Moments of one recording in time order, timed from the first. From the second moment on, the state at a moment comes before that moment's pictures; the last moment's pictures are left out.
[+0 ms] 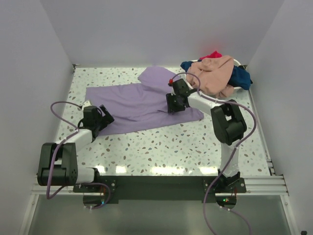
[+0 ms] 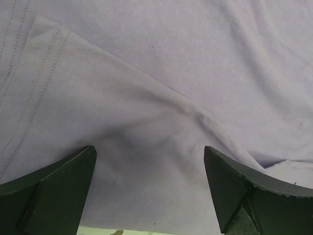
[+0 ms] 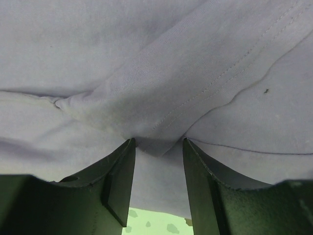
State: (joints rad) left arm 0.01 1.34 0.49 0.13 -0.08 -0.60; right arm 0.47 2.02 1.43 -0.42 -0.04 0.27
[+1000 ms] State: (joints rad) left arm 0.01 1.38 0.47 0.25 -0.09 -0.60; right arm 0.48 2.20 1.88 -0.51 -0.02 0.27
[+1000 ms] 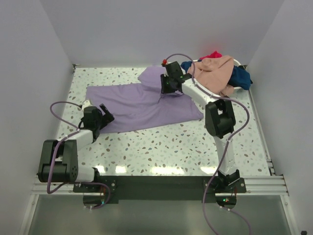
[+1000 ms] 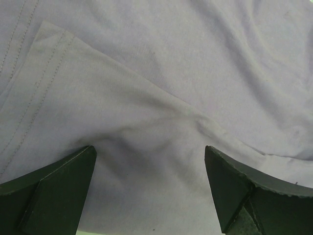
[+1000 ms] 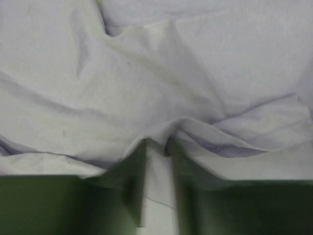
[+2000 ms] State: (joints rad) left arm 0.01 1.32 0.47 0.14 -0.08 -0.60; right arm 0.44 2.09 1.63 -0.37 -0.03 0.31
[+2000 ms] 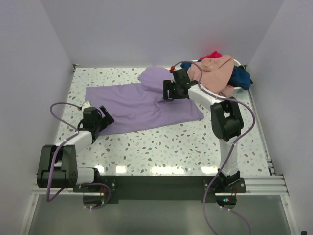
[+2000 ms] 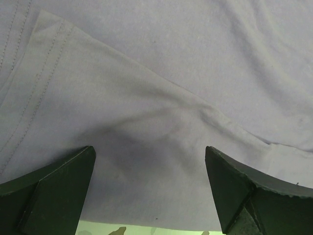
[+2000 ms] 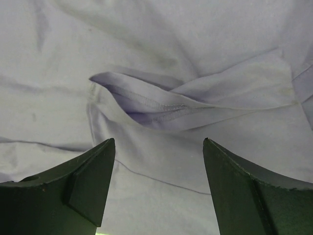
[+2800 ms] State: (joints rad) left arm 0.02 1.32 0.46 0.15 -0.06 -0.59; right arm 0.41 2.32 1.86 -0.38 -0.07 0.37
